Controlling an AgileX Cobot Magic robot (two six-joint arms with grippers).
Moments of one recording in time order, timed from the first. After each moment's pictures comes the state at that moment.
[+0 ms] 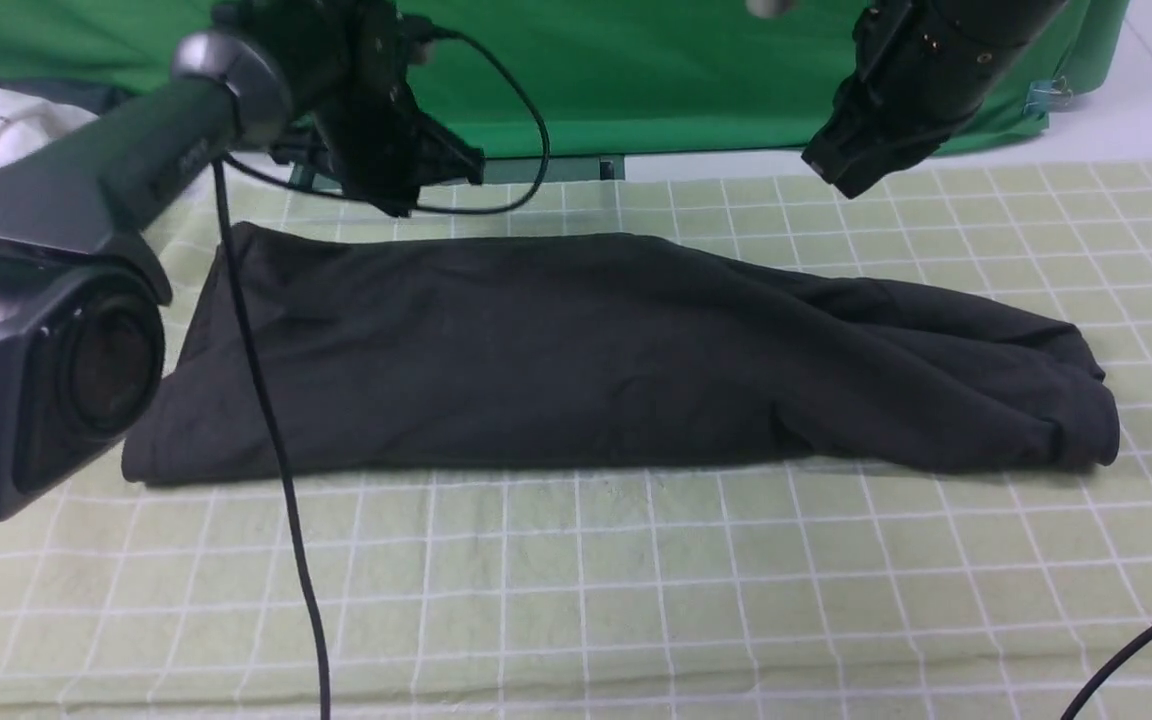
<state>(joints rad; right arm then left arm) 0.39 1.94 -1.93 0.14 1.21 -0.37 -0.19 2.36 -2.18 0.12 1.00 -0.15</state>
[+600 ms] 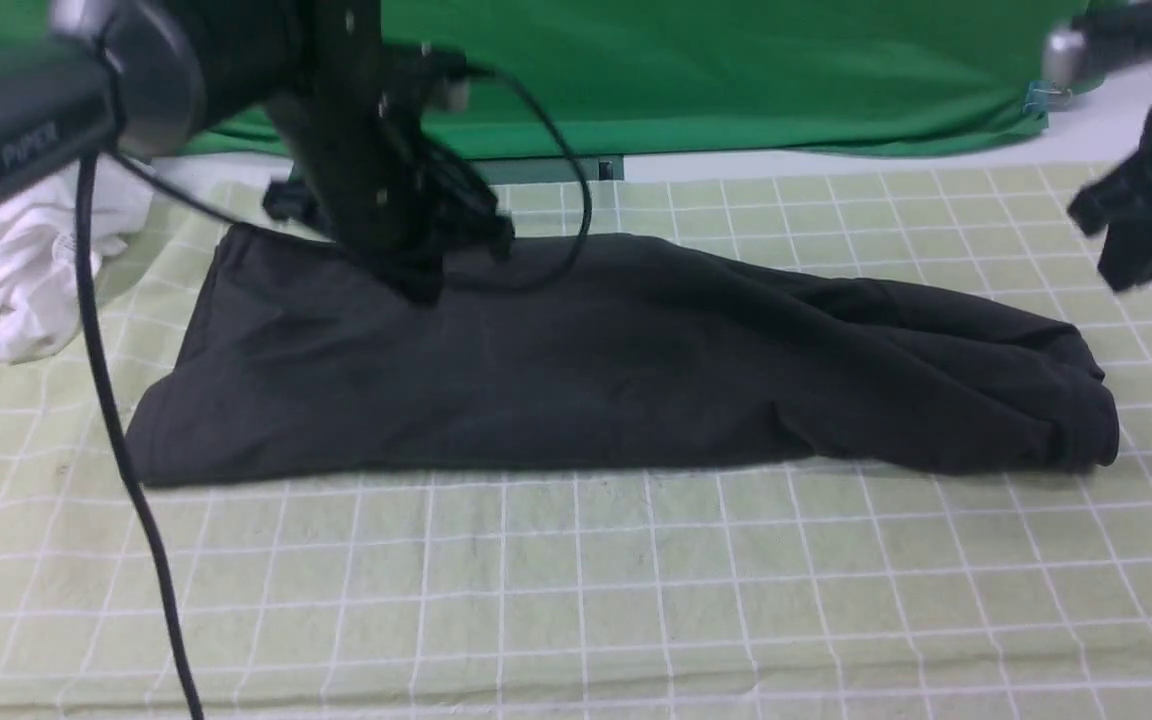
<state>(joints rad) 0.04 1.87 -1.61 0.13 1.18 -0.31 -0.28 1.98 -1.59 -0.01 0.96 -0.07</state>
